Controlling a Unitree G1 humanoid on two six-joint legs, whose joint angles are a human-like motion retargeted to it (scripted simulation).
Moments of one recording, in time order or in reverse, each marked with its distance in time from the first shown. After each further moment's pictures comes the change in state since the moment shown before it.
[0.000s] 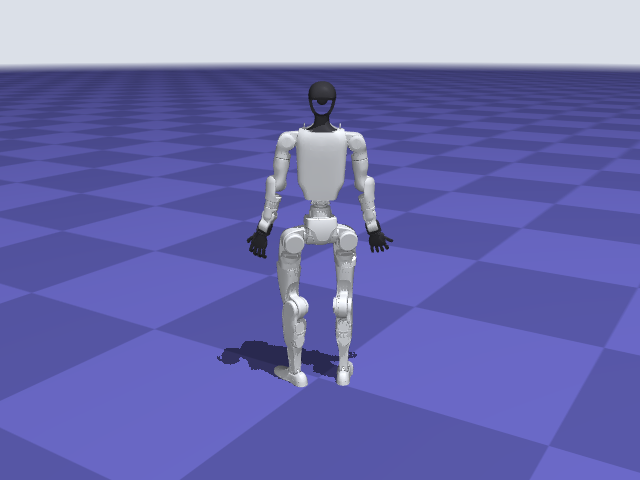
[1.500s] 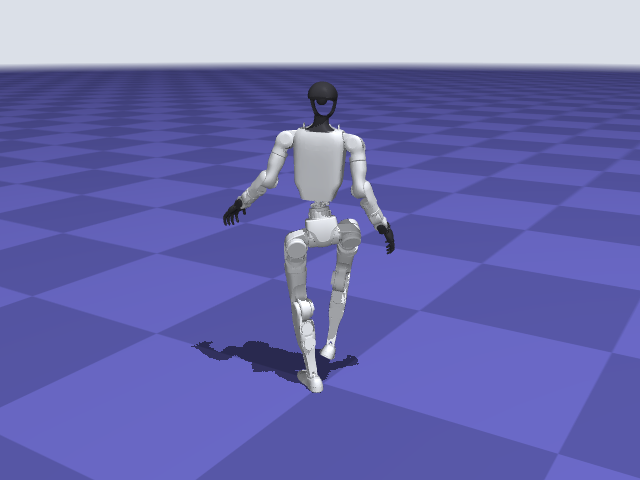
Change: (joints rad) left arm 0.158 0.161 -0.053 -0.724 1.461 0.020 0.174; right arm 0.277 -0.055 0.540 -0.622 -1.113 -0.165 -0.278; waist -0.074 0.191 -0.034; left_leg -0.235 0.040 -0.196 0.294 -0.169 0.134; right_leg -0.730 0.141 0.013 0.918 0.092 0.296
